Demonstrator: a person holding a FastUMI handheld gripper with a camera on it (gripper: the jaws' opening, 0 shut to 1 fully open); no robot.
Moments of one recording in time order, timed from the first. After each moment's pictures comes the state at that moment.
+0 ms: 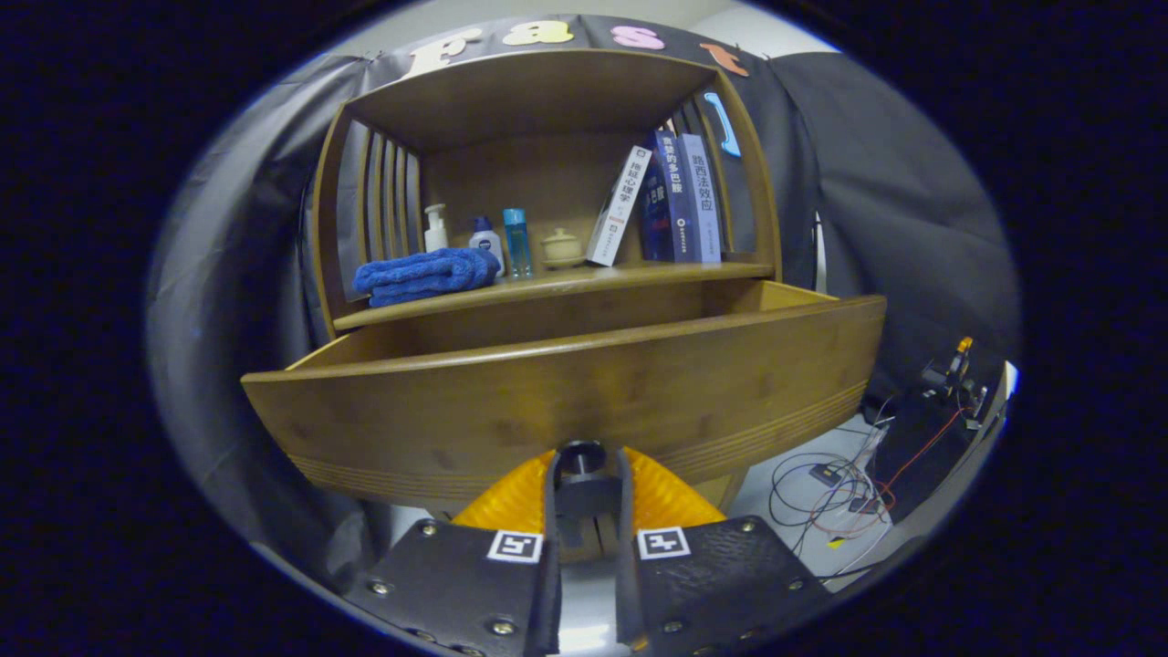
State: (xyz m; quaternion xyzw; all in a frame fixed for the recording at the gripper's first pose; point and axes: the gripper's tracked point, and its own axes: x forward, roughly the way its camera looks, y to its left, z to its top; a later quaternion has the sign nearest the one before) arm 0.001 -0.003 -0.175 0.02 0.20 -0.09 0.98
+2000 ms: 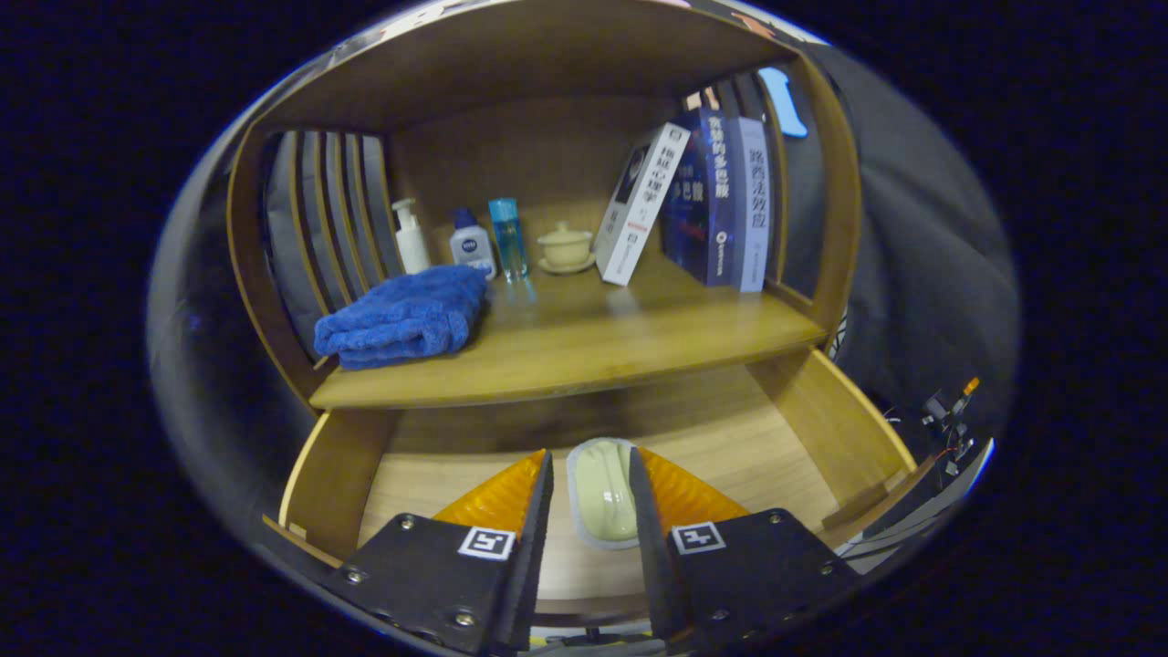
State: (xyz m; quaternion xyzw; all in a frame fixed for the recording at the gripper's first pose) arm 0.121 -0.005 -0.117 0.03 0.34 -0.08 0.94
